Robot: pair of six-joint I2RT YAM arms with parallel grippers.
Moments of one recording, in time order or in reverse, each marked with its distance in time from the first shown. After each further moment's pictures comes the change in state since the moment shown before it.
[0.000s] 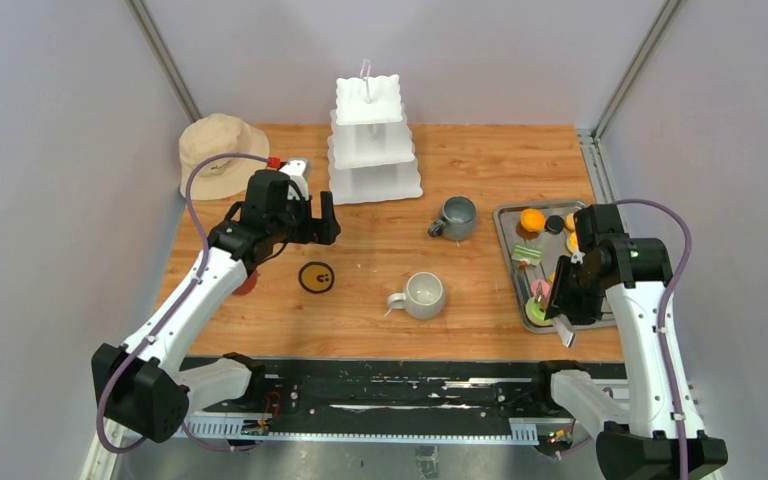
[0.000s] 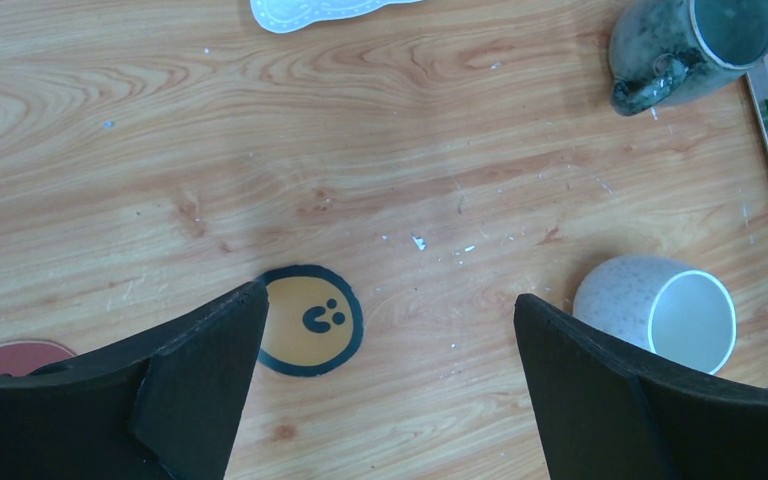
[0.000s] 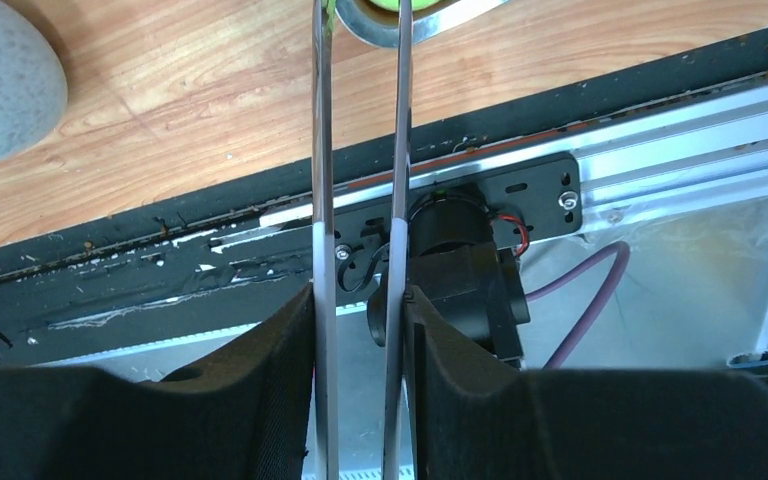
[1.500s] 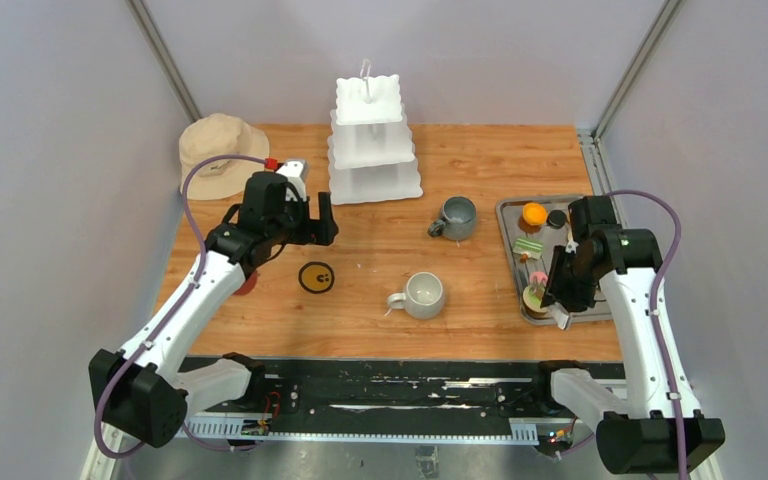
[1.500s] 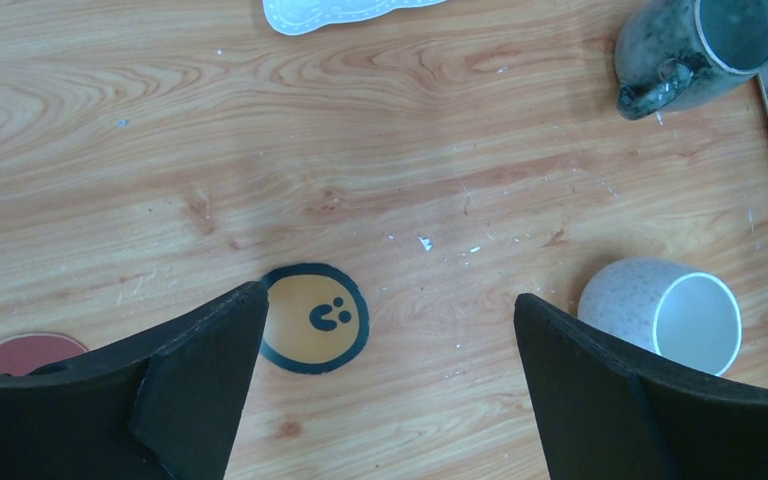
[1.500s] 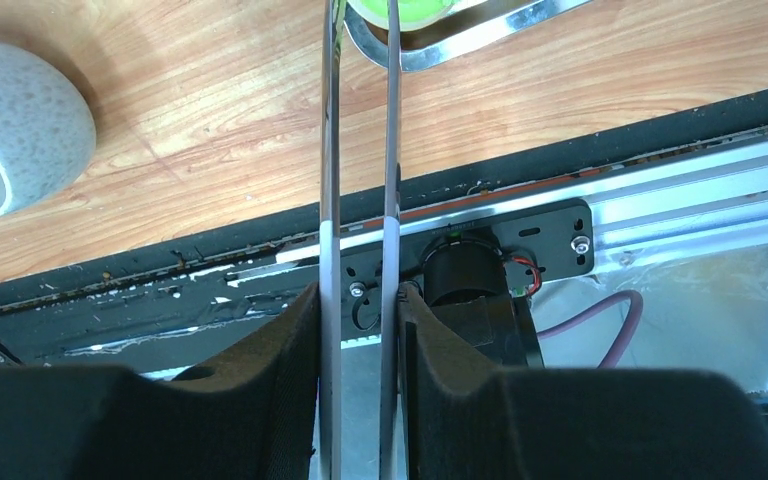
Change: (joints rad) left arm 0.000 -0.021 -0.011 -0.001 -0.018 -0.001; right arm 0.001 0.049 -0.040 0.113 -0.002 0.002
